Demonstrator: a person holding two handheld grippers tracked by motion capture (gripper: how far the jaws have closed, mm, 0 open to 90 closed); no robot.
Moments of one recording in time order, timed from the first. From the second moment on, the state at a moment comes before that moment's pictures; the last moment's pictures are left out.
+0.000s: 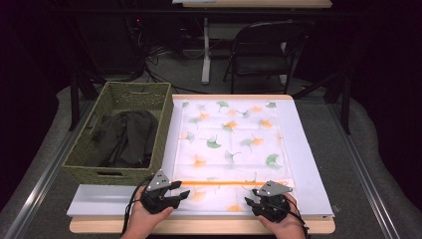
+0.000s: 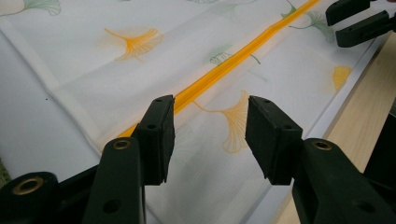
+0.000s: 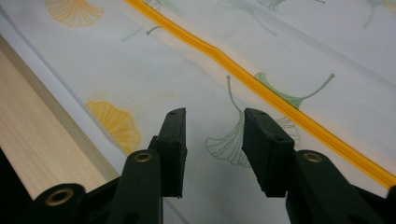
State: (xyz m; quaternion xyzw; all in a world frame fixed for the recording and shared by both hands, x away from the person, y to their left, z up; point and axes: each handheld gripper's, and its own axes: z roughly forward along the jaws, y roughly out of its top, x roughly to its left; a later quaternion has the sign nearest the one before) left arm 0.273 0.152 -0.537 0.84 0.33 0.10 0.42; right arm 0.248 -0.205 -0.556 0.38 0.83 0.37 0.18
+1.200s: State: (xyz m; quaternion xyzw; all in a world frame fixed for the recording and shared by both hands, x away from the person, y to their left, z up) left arm 0.258 0.175 -0.546 0.84 0.38 0.12 0.38; right arm 0.271 -0.227 -0.552 0.42 0.81 0.38 0.18
